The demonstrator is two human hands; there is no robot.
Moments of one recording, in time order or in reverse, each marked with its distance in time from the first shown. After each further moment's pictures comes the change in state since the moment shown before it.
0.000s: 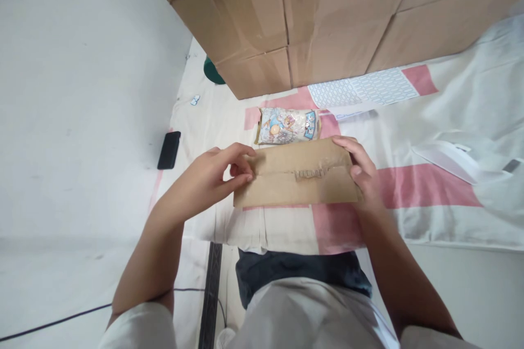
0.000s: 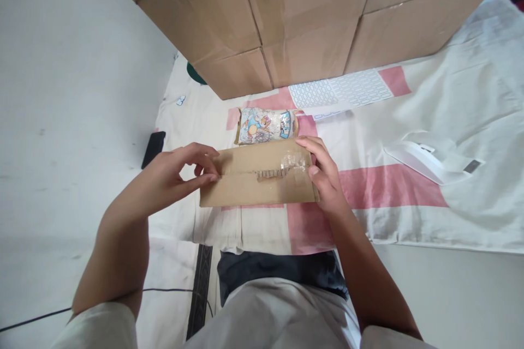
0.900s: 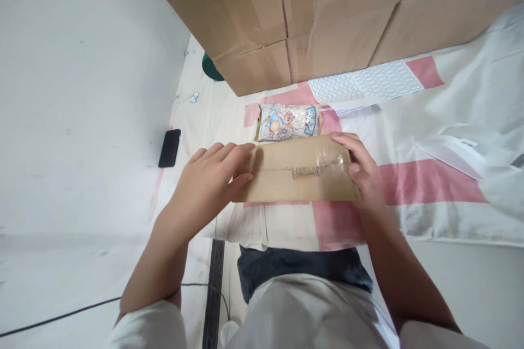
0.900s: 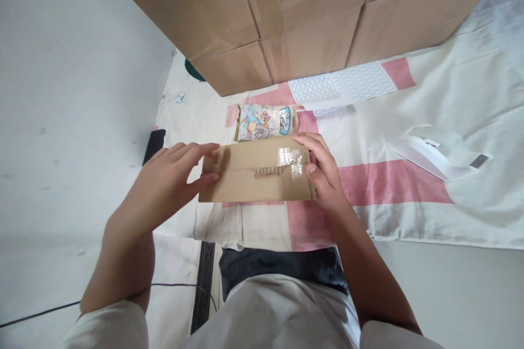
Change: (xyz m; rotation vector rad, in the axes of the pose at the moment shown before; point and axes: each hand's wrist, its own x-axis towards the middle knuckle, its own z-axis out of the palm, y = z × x) left_hand -0.007 0.008 0.015 0.447 0.098 -0.013; right_hand 0.000 -0.006 0.004 -0.035 -0.008 -0.012
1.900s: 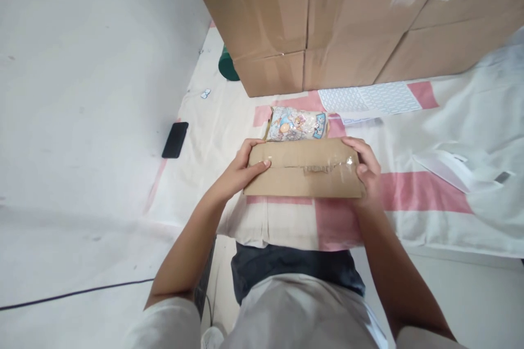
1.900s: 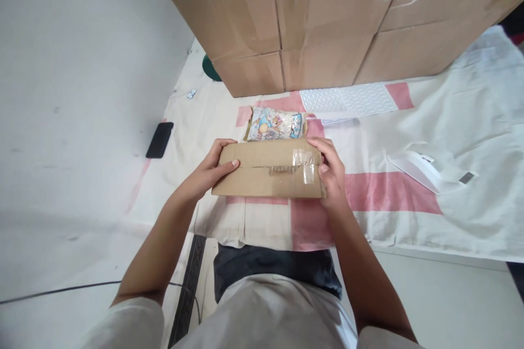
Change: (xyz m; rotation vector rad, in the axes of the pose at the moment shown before) left_hand 0.010 -0.018 0.071 -1.091 0.002 -0.294; right_hand 0.002 0.010 0.006 -0.050 0.083 -0.044
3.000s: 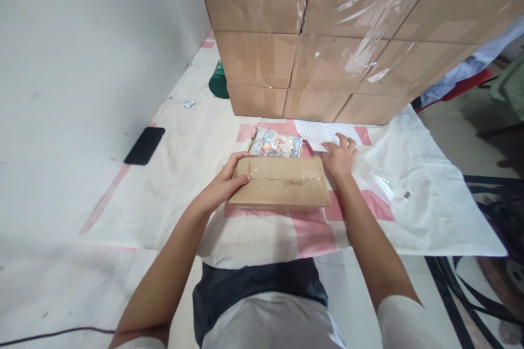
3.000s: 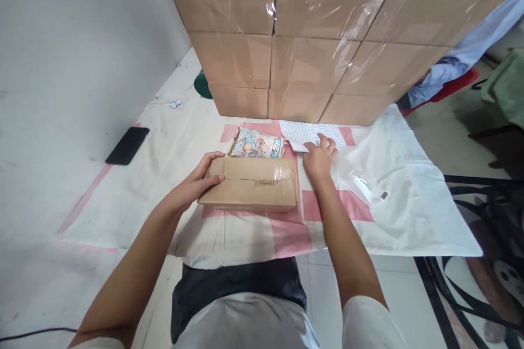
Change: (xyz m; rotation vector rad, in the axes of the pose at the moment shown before) left_hand 0.001 -0.025 0.006 -0.181 0.014 0.031; right_hand 0.095 0.043 -0.049 -1.042 0.062 0.139
